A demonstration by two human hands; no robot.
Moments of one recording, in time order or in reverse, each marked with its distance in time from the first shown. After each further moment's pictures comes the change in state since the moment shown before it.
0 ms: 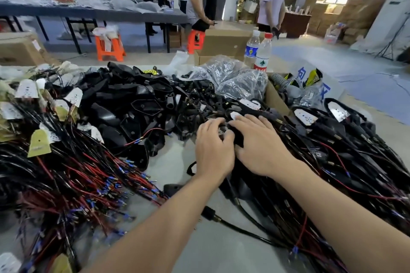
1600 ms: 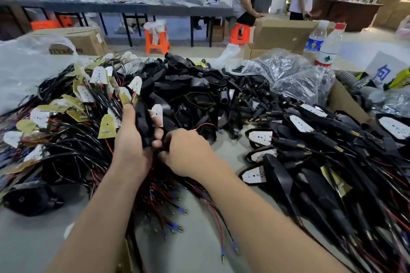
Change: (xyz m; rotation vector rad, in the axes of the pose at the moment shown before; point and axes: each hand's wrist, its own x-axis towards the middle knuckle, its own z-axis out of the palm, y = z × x) left_hand 0.027 -0.079 -0.221 -0.960 0.287 -0.418; right_hand 0.063 -0.229 0.063 0.343 -0.323 -0.123
